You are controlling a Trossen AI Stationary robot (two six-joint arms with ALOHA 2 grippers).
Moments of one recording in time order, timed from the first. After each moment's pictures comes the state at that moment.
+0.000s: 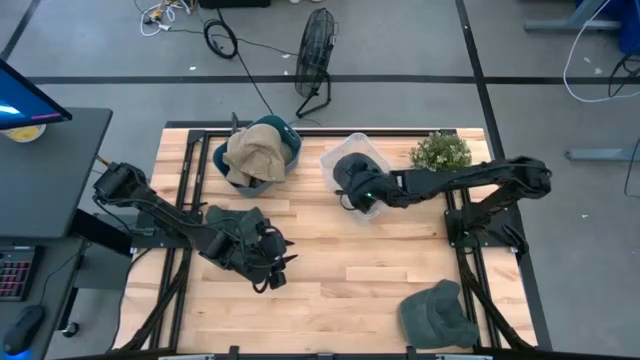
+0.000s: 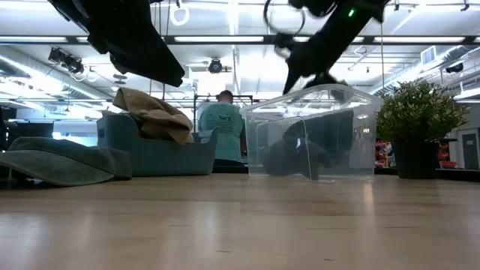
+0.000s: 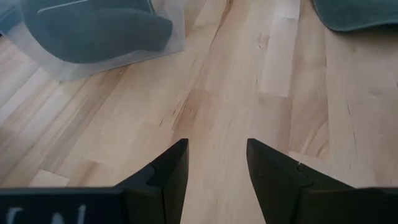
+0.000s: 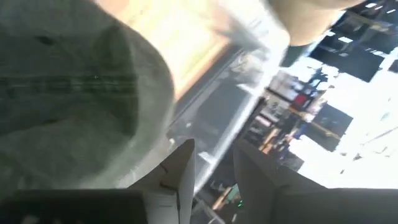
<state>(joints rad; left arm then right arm) -0.51 1.47 0.84 -0.16 -0.65 -0.55 -0.04 1.49 1.02 -0.36 0.73 -1.39</state>
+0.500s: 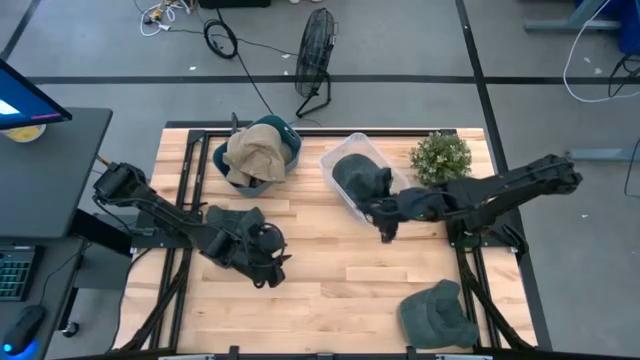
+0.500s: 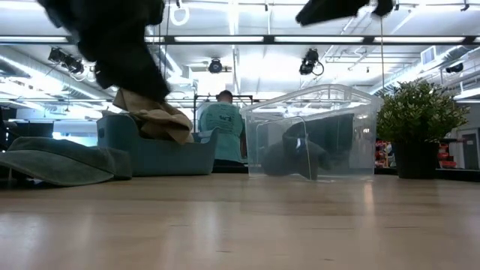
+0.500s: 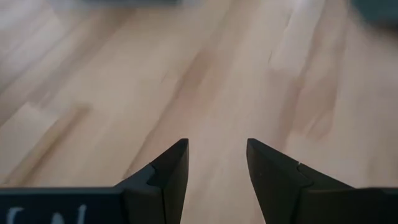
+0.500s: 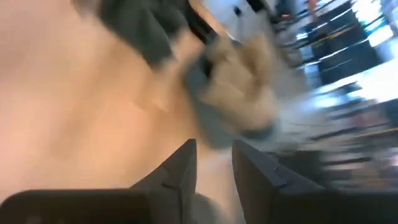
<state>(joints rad) -0.50 1.47 0.84 -0.30 -0.57 -0.80 0.24 1.20 1.02 -0.38 0.46 -0.54</state>
